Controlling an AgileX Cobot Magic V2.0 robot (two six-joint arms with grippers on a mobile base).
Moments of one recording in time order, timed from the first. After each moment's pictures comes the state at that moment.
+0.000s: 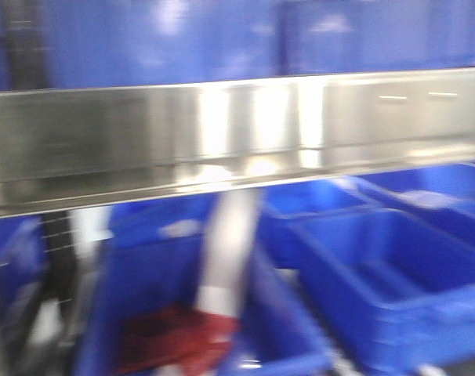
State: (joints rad) left arm -0.05 -0.01 0.03 -0.07 0.06 0.03; right arm 0.24 0.09 -0.53 -0.04 0.57 0.11
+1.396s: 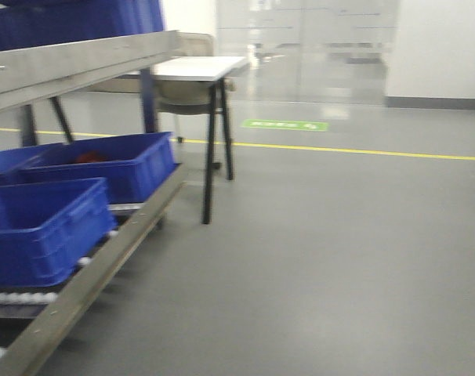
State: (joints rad) left arm -0.05 -0.01 0.03 -0.07 0.06 0.03; right arm 0.24 0.09 -0.53 -0.04 0.57 0.11
